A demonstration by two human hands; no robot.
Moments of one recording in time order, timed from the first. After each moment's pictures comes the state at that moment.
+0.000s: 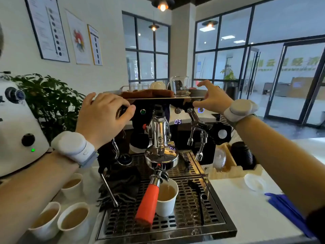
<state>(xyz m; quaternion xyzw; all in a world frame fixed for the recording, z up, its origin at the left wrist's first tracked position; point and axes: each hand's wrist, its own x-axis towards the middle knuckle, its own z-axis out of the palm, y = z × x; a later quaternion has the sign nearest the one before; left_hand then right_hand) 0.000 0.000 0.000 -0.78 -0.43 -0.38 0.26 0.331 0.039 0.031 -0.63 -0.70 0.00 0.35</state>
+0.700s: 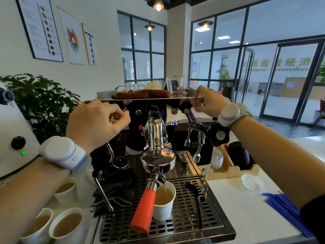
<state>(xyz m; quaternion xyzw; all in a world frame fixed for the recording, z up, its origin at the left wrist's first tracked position) 0.000 0.008 -0.007 -0.77 -0.40 -0.43 0.26 0.345 0.052 0.018 -0.67 -0.69 -0.10 0.25</state>
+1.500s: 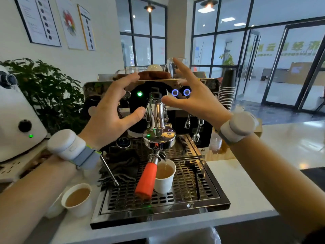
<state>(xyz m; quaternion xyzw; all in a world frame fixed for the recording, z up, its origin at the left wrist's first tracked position) 0.013 -0.029 -0.031 -0.83 -0.24 -0.49 -0.06 0.256 -0.038 -0.007 -0.45 -0.76 0.03 0.46</state>
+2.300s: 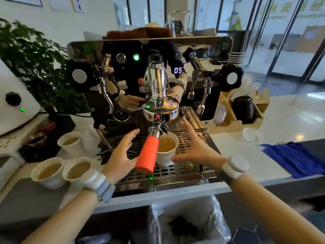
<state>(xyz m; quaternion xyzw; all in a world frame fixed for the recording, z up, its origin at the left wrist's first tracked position) 0.001 -0.009 -0.238 -0.77 -0.37 -0.38 -0.35 0.263 -0.052 -0.213 -0.55 -0.67 0.36 0.35</state>
